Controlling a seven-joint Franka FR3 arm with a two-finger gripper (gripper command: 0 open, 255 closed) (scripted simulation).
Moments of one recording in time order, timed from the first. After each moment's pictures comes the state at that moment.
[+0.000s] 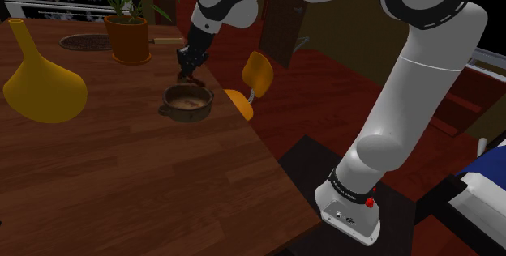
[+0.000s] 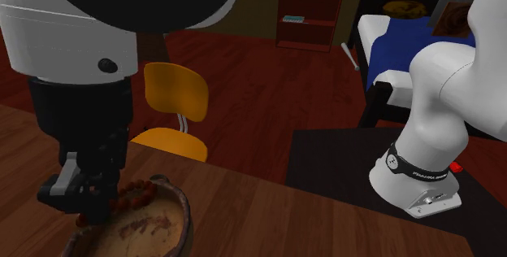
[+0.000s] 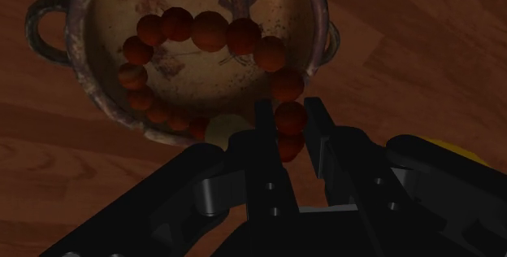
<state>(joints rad) -0.01 0.11 0.24 -1.99 0.29 2.31 -0.10</state>
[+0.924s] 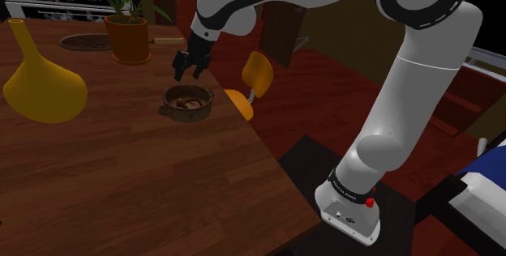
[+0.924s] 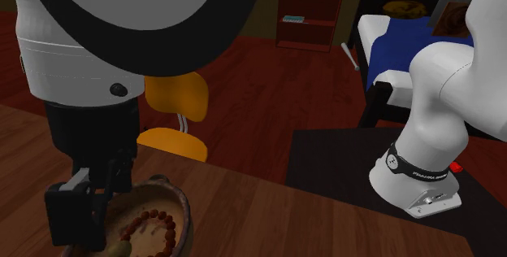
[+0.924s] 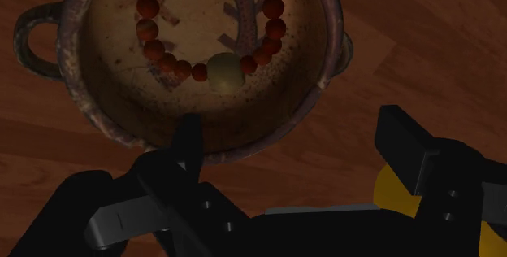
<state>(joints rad) -0.01 0.13 0.24 -2.02 0.29 2.36 -0.11</state>
